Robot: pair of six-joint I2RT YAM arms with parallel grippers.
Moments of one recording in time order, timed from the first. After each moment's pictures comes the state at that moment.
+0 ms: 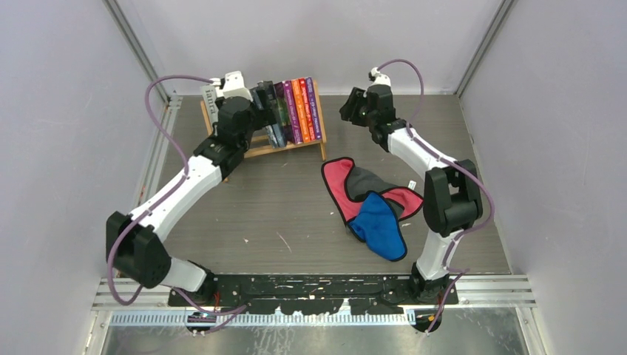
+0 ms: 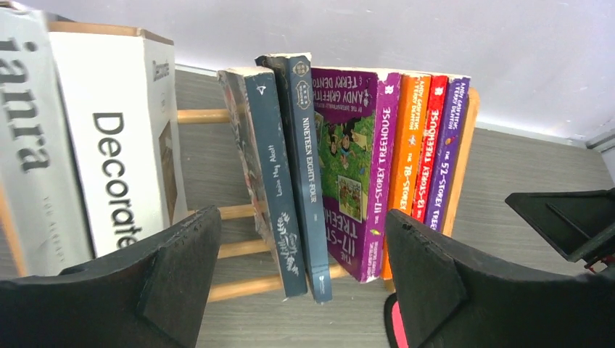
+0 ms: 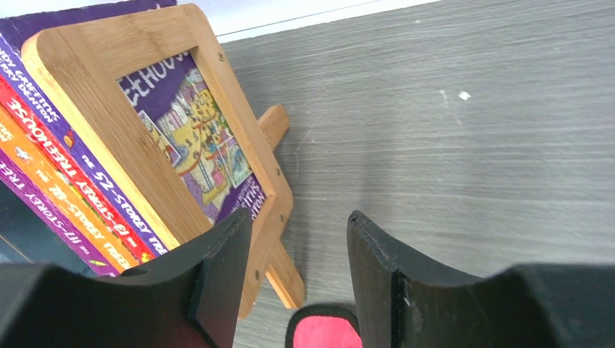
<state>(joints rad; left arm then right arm) -0.48 1.46 1.26 -0.03 -0.43 -0.36 0.30 1.85 1.42 0.04 -0.03 0.46</state>
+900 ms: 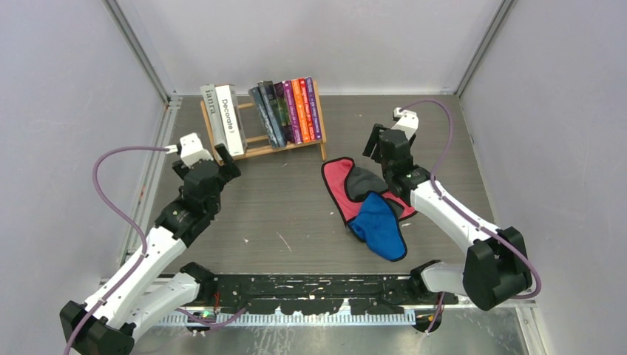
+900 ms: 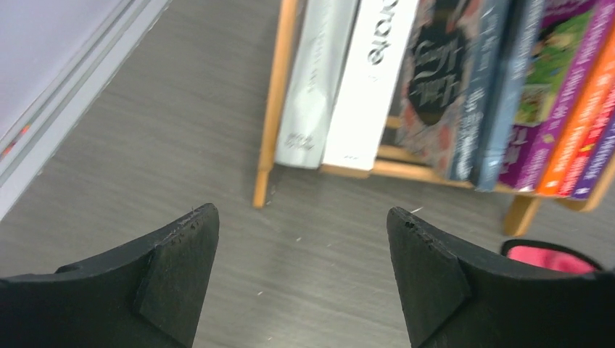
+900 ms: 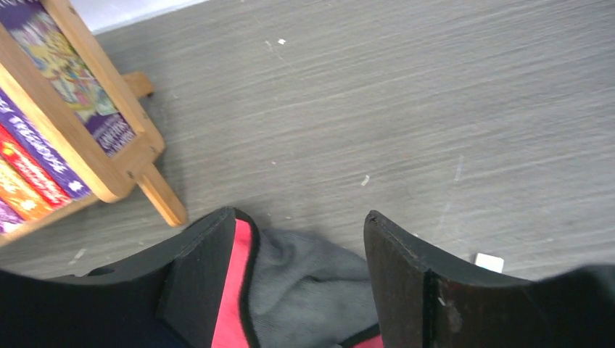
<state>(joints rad) -0.50 0.83 0.76 -0.23 -0.68 -0.45 0.40 1.27 0.87 0.00 0.44 0.41</state>
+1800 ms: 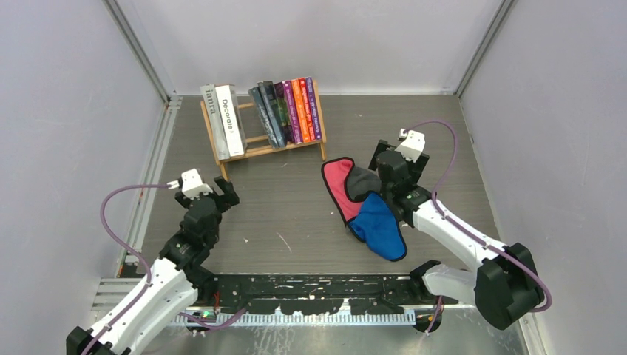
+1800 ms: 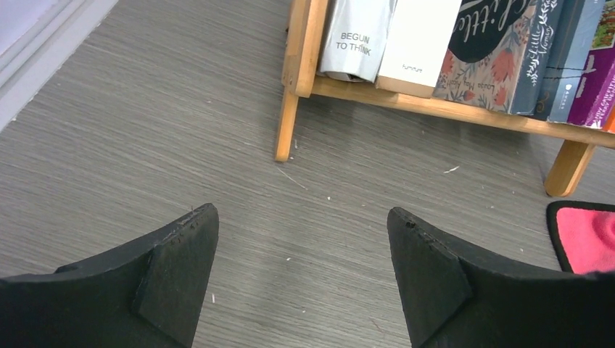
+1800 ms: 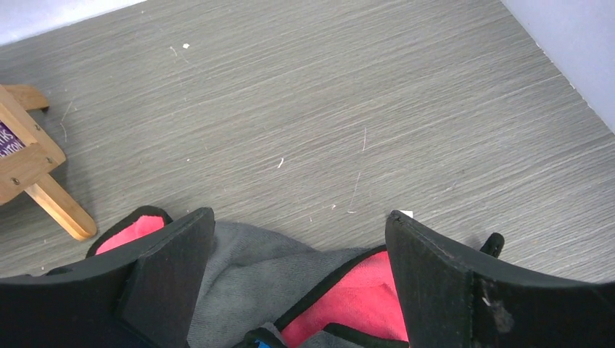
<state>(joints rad) -0.50 0.54 0.33 -0.08 -0.68 -0.45 0.50 1.13 0.68 0.02 0.78 0.42</state>
